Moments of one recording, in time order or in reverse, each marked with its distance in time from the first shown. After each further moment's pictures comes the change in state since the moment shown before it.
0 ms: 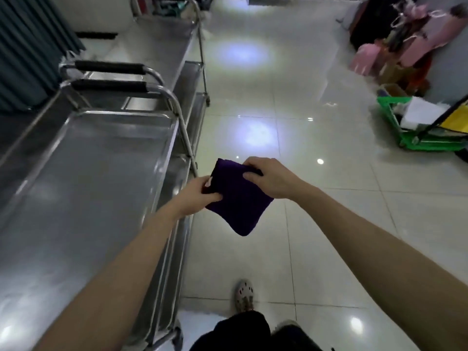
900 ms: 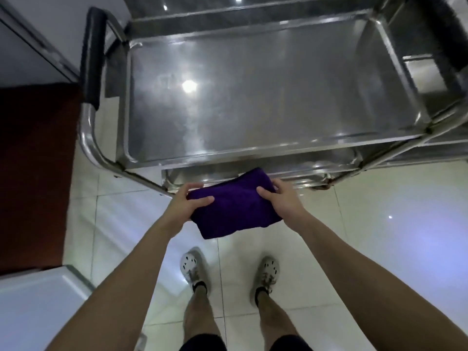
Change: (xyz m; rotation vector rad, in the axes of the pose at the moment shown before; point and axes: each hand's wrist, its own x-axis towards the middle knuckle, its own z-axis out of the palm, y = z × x) left_hand -0.111 -0.148 0.146 -1.267 1.397 -0.693; right_hand 0.202 0.007 0.238 0.279 -1.006 0.022
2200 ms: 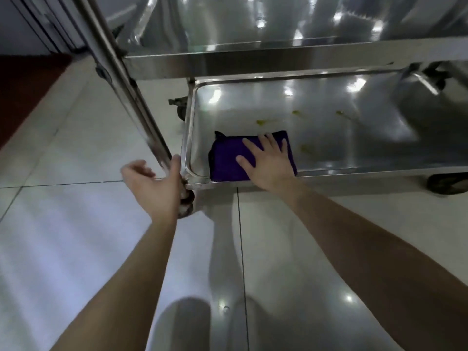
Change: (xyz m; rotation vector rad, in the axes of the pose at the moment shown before) left_hand 0.457 -0.383 -0.137 -0.115 1.022 0.758; right_hand 0.498 0.352 0.232 -1.294 0.269 -0.774
